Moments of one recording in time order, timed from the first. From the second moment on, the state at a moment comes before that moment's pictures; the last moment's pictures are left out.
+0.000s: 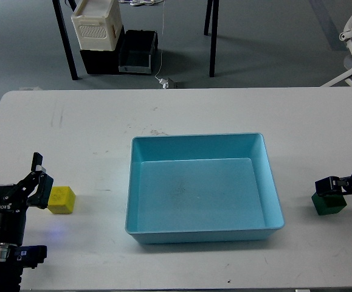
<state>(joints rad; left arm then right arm) 0.45 -0.04 -1.60 -1.69 -0.37 -0.49 0.11 1.25 -0.84 -0.29 1.45 -0.88 0.49 -0.49</state>
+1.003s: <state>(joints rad) 0.45 -0.04 -1.58 -1.68 -0.37 -0.49 0.11 1.22 -0.79 -0.27 1.44 -0.93 0.49 -0.49</state>
